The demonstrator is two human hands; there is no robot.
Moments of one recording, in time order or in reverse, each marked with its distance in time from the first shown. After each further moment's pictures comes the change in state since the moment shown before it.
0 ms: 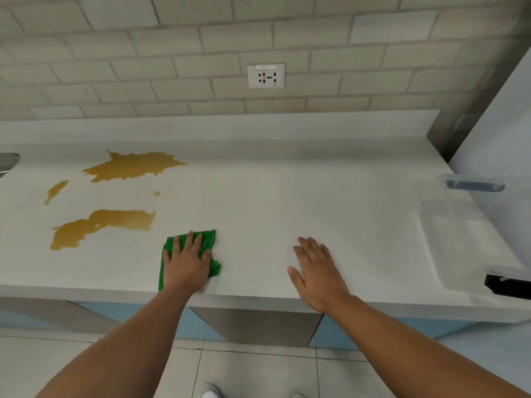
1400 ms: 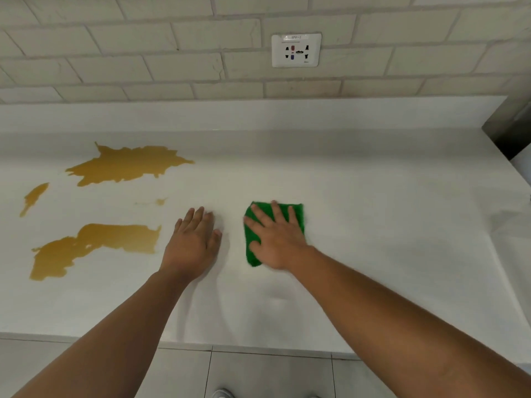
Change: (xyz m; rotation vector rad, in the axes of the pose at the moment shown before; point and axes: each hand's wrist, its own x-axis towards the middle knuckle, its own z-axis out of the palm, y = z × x) left_hand 0.120 -0.034 -0.033 -0.072 0.143 0.317; right_hand 0.206 -0.101 0.002 -0.223 -0.215 -0.101
